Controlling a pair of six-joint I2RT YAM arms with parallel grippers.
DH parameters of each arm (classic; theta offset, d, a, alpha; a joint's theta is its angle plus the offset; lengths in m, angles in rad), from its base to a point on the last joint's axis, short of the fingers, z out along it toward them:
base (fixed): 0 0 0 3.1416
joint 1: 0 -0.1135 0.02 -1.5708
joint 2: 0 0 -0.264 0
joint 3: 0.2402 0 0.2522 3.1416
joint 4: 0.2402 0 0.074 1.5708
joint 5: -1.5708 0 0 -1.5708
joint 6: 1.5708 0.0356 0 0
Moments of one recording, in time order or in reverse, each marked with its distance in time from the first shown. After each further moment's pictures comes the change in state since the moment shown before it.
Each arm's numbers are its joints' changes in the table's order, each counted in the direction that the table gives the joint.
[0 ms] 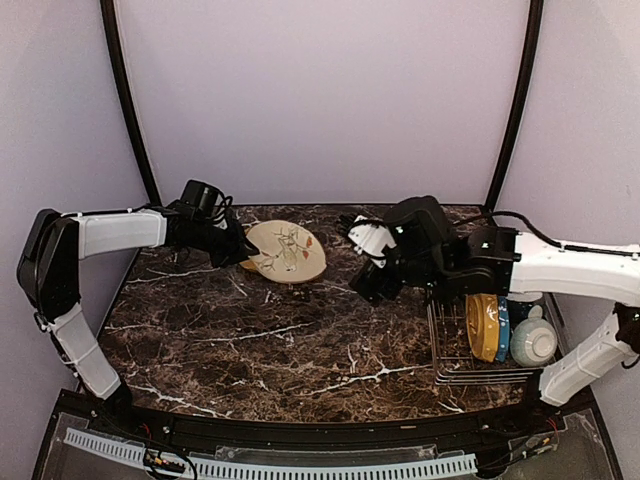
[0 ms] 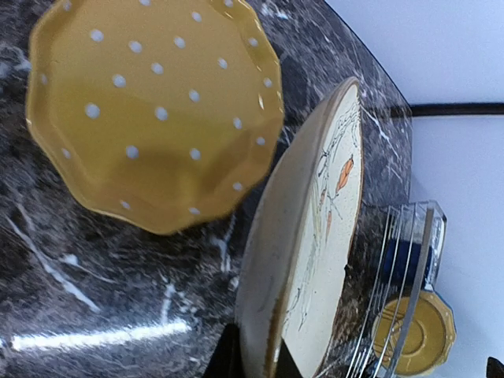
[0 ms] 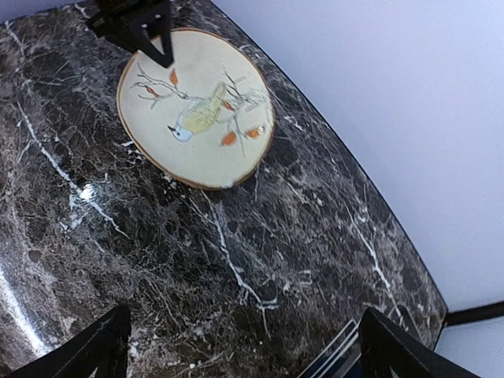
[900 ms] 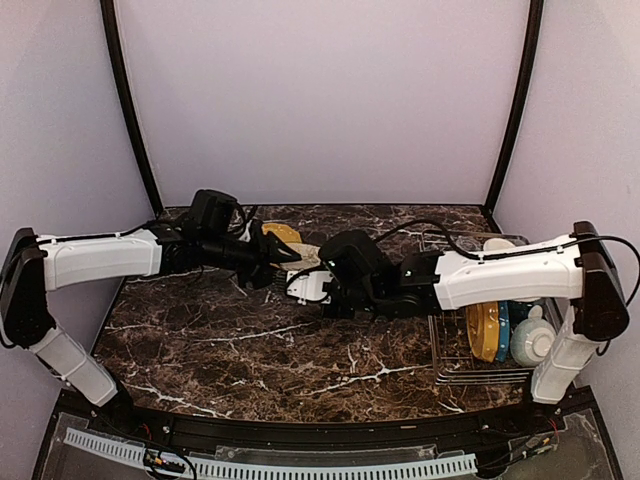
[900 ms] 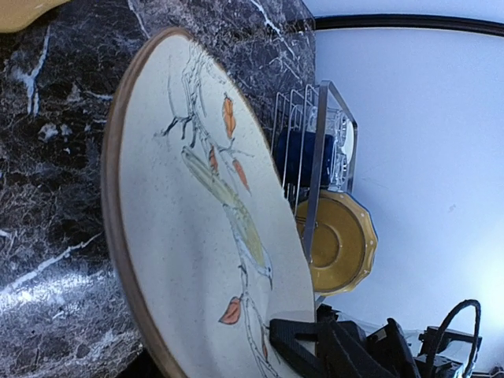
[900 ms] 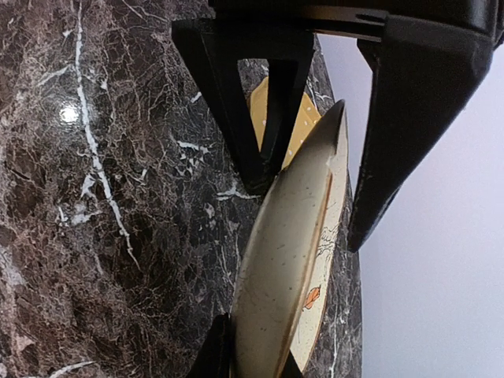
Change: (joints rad) left arm 0.225 0.188 -0.145 -0.174 -0.087 -0.306; right arm -0.060 -0.283 0.090 -0.171 0.057 -0.401
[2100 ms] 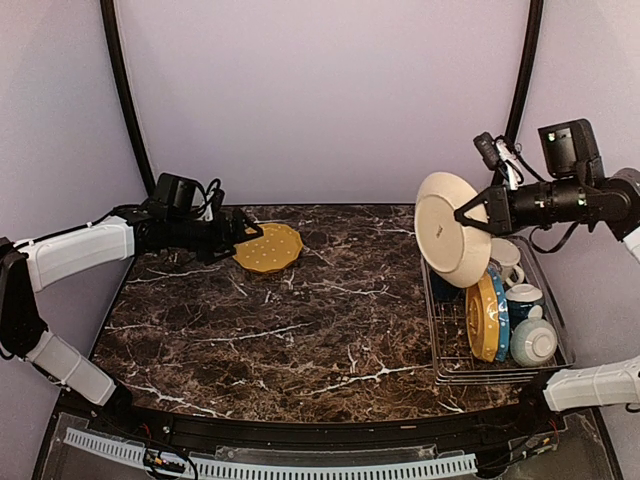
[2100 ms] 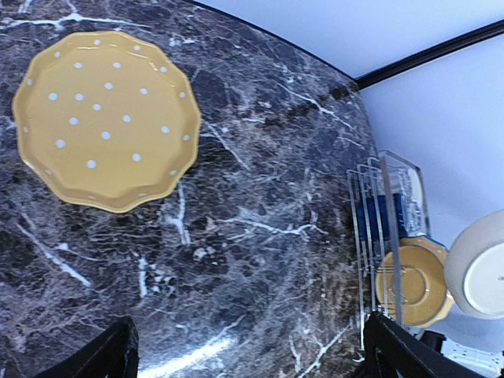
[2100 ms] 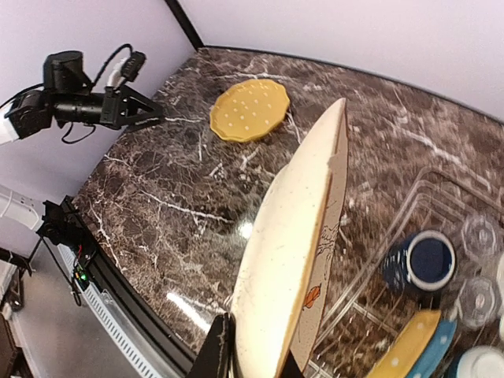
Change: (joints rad) left arm -0.222 0.077 0.031 0.187 0.143 0.515; right arm 0.629 0.675 0.201 0.846 0.688 0.925
